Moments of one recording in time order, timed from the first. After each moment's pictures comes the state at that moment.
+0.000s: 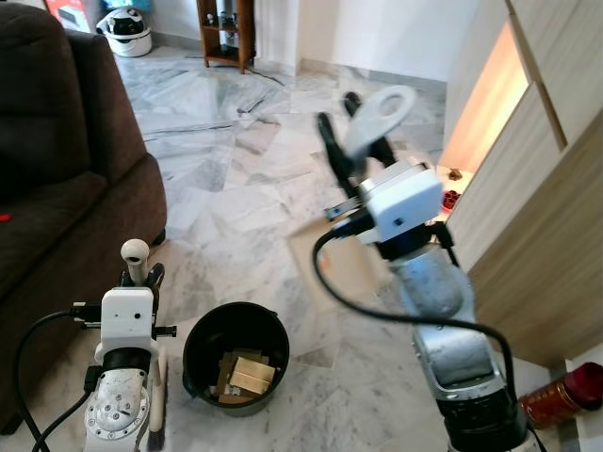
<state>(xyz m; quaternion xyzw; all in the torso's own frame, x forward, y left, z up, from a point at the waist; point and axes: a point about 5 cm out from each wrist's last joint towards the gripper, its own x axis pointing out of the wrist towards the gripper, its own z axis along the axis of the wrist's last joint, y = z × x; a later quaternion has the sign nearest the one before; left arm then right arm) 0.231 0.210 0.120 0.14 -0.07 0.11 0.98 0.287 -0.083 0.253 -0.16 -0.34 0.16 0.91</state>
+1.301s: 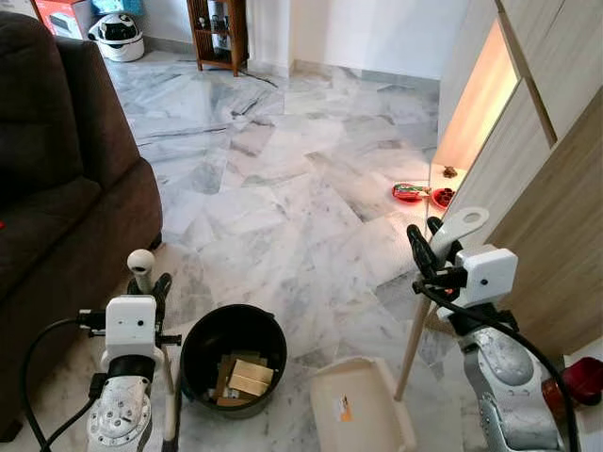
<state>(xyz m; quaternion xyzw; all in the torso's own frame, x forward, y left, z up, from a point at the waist) 0.229 0.208 0.110 0.12 -0.05 0.09 0.99 0.275 -0.181 0.135 -0.07 -0.11 0.10 0.99</state>
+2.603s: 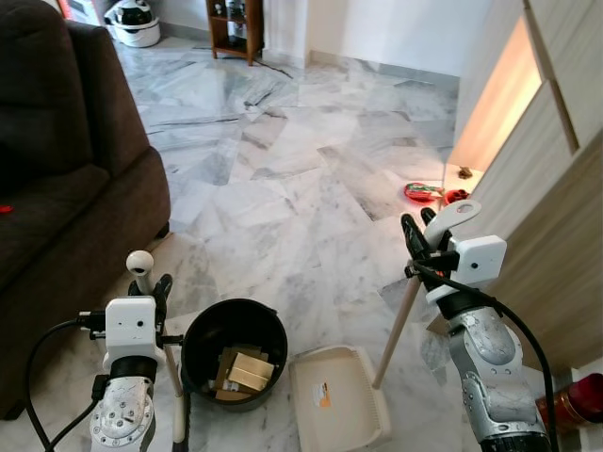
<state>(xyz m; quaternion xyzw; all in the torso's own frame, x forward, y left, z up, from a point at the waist) 0.228 0.206 0.108 0.11 -0.05 0.10 0.99 0.296 -0.172 0.140 -0.04 -0.12 0.10 0.99</state>
